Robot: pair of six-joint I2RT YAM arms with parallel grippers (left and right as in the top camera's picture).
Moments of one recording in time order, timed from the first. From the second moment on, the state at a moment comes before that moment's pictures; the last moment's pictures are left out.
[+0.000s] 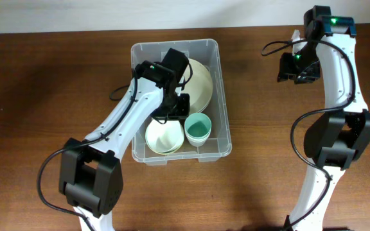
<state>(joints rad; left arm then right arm) -0.47 1.98 1.72 -1.16 0.16 -0.38 -0.13 2.27 2.26 -1.47 -0.10 0.00</state>
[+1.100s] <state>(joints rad) -0.47 1.85 1.78 -1.33 0.15 -0.39 -0.13 2.27 2.26 -1.47 -0.10 0.00</state>
